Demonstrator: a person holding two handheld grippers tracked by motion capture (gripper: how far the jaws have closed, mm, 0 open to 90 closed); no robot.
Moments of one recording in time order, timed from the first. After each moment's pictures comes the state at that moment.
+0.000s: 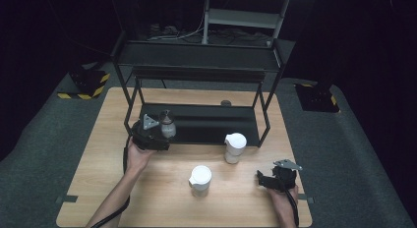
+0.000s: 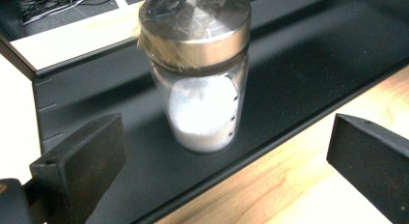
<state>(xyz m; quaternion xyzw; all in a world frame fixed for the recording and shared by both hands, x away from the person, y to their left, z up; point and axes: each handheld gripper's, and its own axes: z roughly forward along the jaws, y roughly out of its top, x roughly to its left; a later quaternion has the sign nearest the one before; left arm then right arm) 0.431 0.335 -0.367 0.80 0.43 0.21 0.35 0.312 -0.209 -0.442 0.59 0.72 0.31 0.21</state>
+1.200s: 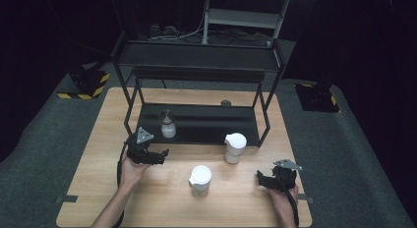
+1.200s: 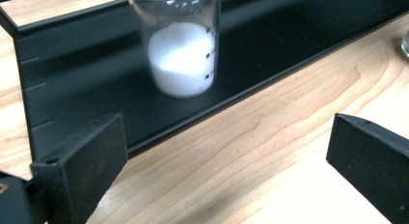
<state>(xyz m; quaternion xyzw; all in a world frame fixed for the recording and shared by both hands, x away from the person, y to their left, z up) 0.396 0.352 -0.378 0.80 0.43 0.19 0.36 0.312 -0.209 -0.442 0.59 0.72 0.31 0.21</state>
